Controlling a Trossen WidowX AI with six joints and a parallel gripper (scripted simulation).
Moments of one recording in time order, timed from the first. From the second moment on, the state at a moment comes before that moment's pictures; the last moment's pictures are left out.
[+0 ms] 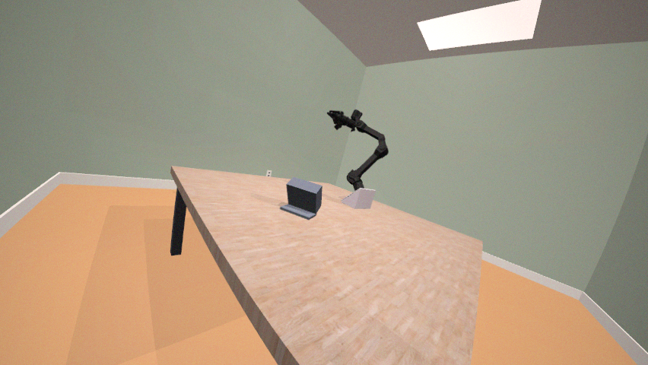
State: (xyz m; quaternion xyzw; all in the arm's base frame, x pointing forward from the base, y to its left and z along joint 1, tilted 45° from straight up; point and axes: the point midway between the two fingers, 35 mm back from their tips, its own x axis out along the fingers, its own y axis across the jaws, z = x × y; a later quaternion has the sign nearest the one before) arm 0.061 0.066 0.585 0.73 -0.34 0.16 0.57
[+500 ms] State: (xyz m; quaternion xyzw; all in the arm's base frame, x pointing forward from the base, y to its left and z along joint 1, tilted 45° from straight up) arm 0.079 0.013 0.576 0.74 -0.33 0.11 0.57
